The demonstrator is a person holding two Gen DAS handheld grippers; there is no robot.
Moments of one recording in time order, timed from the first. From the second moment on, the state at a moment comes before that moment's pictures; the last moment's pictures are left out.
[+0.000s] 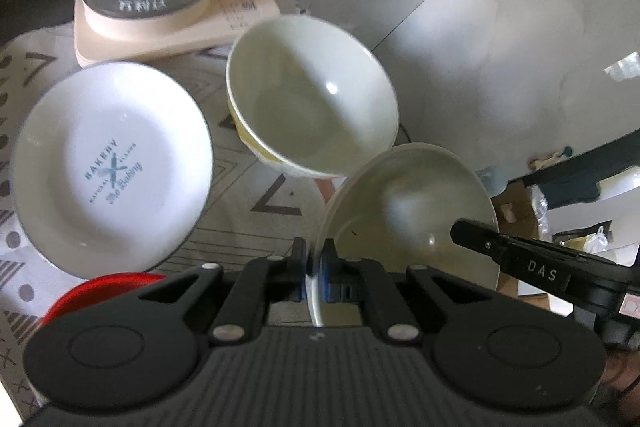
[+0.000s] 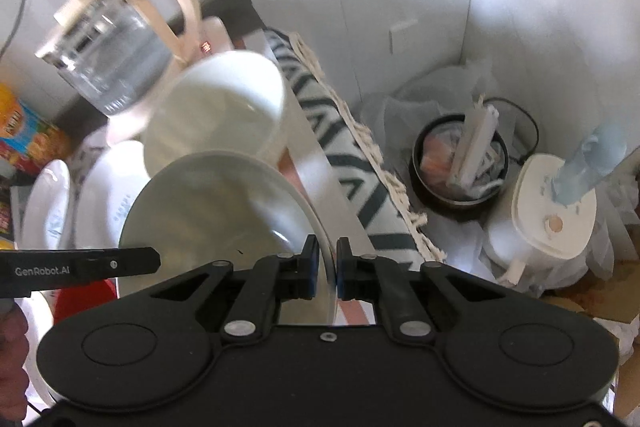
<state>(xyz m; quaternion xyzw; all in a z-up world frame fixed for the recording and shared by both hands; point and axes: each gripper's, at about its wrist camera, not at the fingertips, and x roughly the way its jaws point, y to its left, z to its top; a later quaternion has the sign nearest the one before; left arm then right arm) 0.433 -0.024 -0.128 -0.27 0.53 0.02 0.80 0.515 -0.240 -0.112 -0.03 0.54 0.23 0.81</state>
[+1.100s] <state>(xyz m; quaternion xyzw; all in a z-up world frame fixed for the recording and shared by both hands) 0.299 0.066 -0.107 -0.30 0.51 0.03 0.81 0.392 -0.153 -0.084 -0.03 0.51 0.25 0.82</state>
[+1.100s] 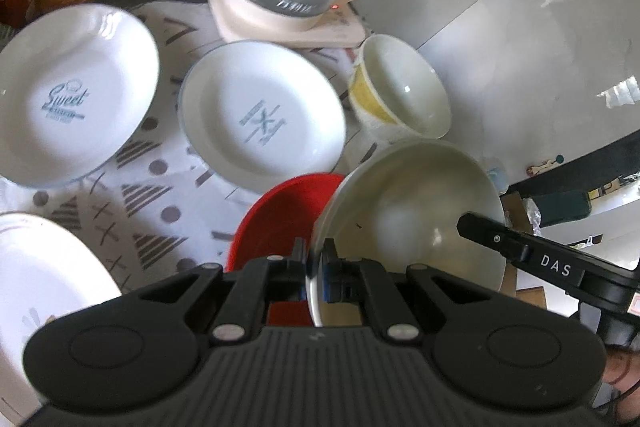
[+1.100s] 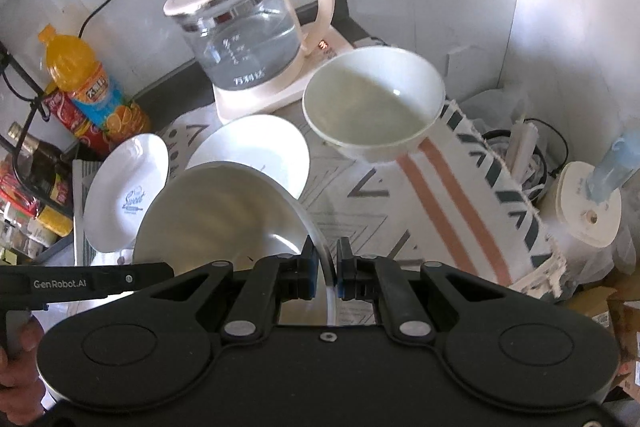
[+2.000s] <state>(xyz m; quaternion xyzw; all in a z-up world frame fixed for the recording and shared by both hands) 0.284 0.078 -0.122 -0.31 0.53 0.07 0.79 0.382 -0.124 -0.123 -0.09 0.53 0.26 0.80</state>
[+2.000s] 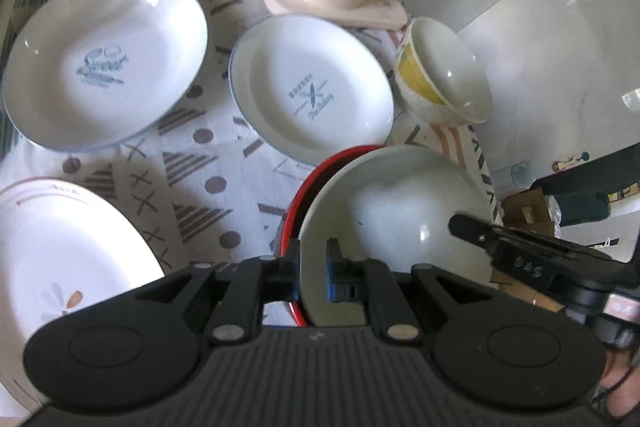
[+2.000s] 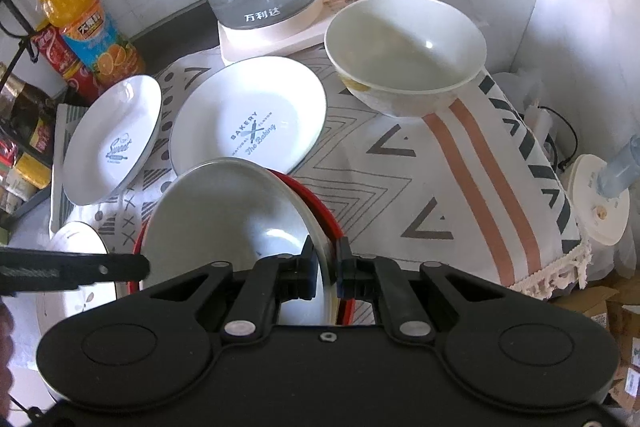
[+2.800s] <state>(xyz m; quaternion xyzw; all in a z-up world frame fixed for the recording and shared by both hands) 0.304 0.060 -0.094 -0.25 0.52 0.07 0.82 0.384 -0.137 -0.098 -0.07 0.54 0.29 0.78</state>
